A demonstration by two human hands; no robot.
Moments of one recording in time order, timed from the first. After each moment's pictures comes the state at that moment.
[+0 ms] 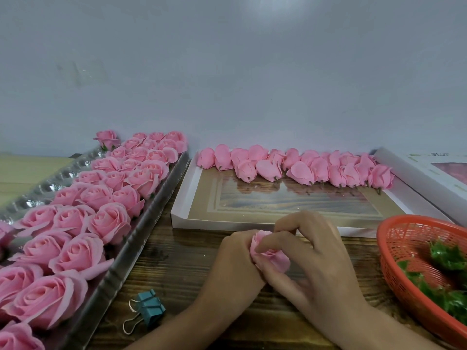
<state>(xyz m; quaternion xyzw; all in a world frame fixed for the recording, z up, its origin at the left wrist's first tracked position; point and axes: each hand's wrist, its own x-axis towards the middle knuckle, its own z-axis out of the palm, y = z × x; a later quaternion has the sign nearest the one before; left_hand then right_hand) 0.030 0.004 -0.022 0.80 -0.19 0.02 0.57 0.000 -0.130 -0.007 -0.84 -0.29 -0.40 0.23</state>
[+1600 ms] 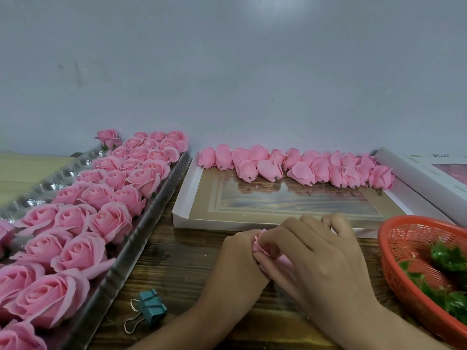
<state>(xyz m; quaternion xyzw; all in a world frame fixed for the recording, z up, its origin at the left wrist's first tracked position) 0.041 0.002 -0.035 0.83 -0.27 0.10 0.48 0.002 -0.127 -0.001 -0.85 -0.26 -0.45 0.03</state>
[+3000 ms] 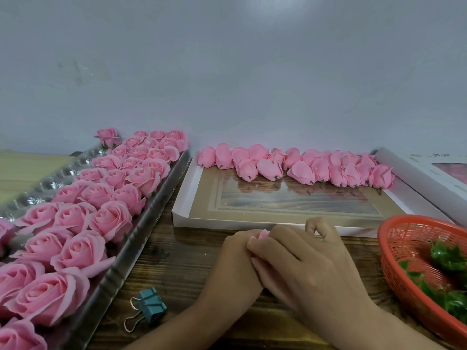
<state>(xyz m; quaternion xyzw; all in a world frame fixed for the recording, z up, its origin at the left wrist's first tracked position) 0.026 0.006 -0.025 0.76 -0.23 0.01 0.60 0.000 -0.119 0.002 -0.84 -0.30 -0.45 0.00</state>
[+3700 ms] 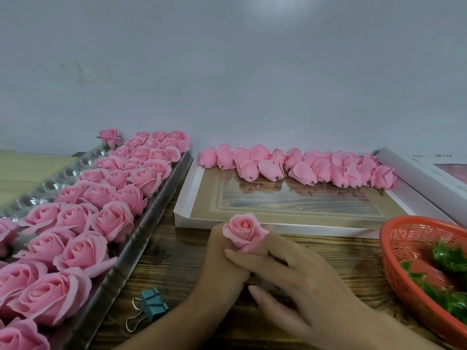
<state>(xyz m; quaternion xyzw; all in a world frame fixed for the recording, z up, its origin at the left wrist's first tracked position) 0.018 0.019 -0.013 0.68 -0.13 0.01 0.72 -0.006 -0.126 -0.002 -0.86 -0.40 -0.22 0.22</state>
